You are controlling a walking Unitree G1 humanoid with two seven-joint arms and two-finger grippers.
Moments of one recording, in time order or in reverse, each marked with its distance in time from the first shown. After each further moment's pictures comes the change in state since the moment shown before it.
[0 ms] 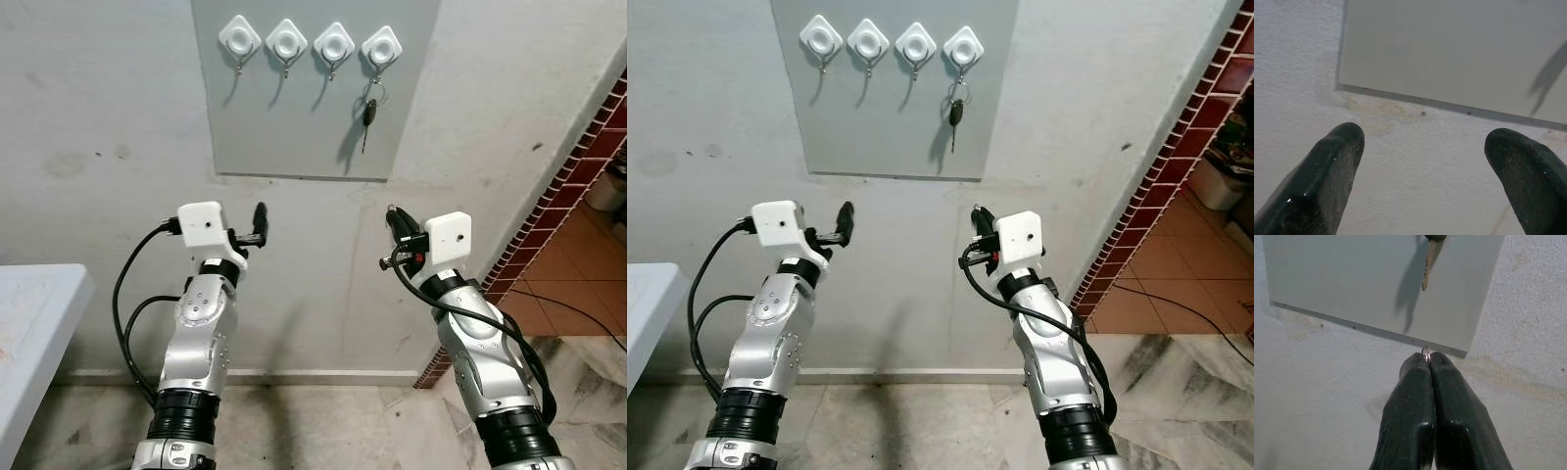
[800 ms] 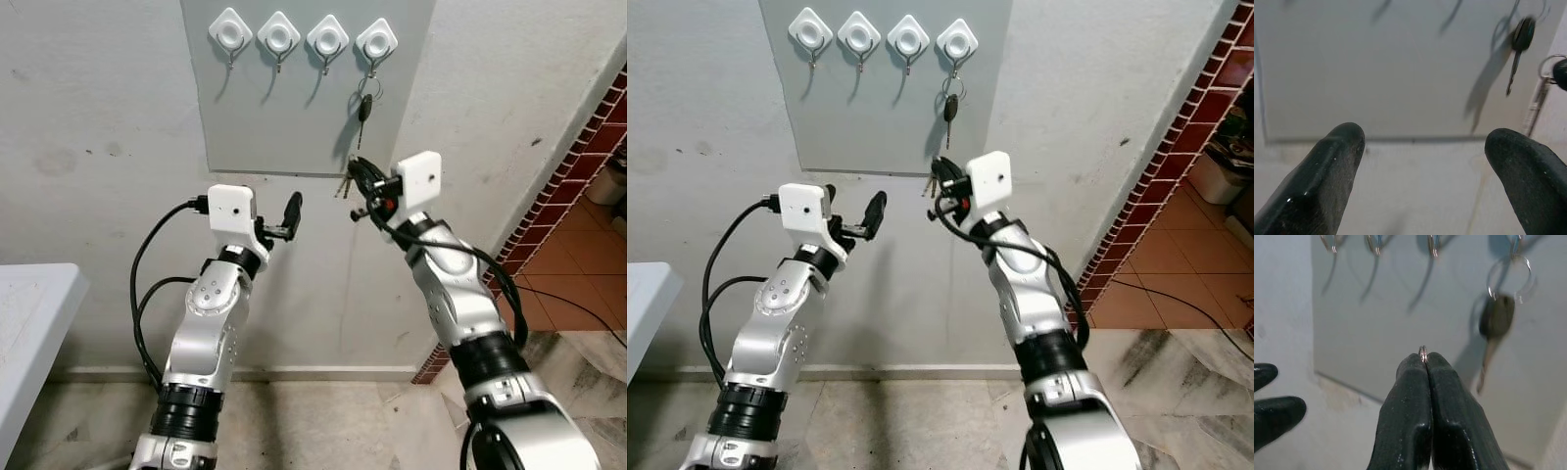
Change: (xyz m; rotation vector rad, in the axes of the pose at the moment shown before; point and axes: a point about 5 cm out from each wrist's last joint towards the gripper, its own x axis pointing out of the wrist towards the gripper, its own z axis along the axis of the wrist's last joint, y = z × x) left arm 0.007 -0.023 0.032 0.073 -0.064 -0.200; right arm 0.068 0.017 0.052 0.076 -0.148 0.209
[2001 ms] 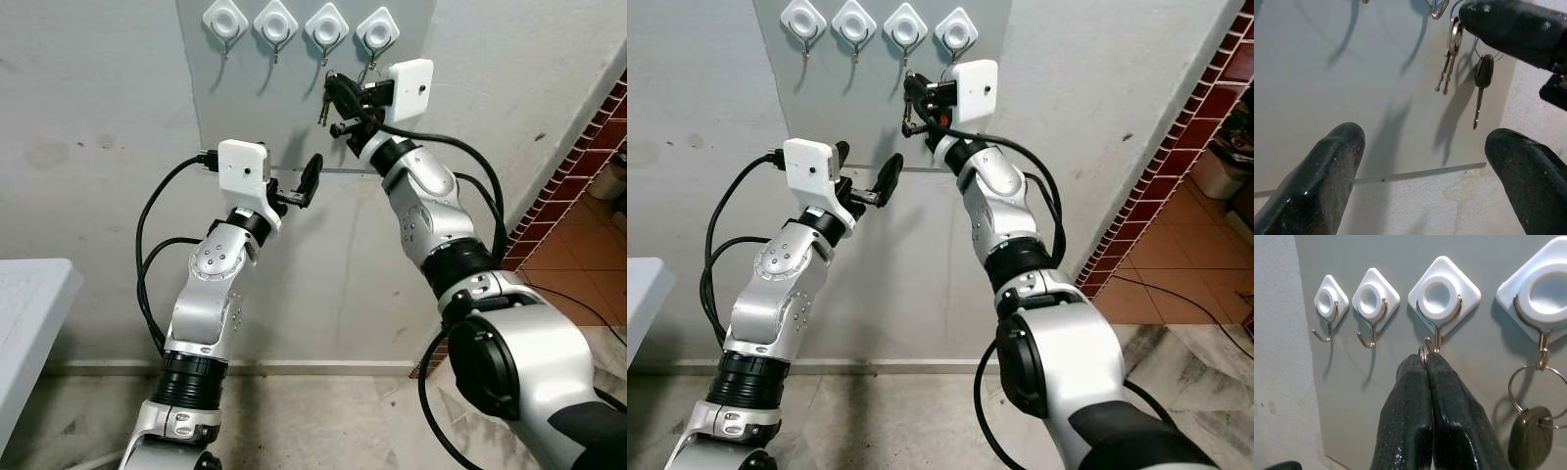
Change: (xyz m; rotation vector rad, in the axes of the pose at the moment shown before) left arm 0.016 -0.013 0.030 0.014 -0.065 -0.093; right arm 0.059 -0.001 0.049 0.118 -0.118 0.021
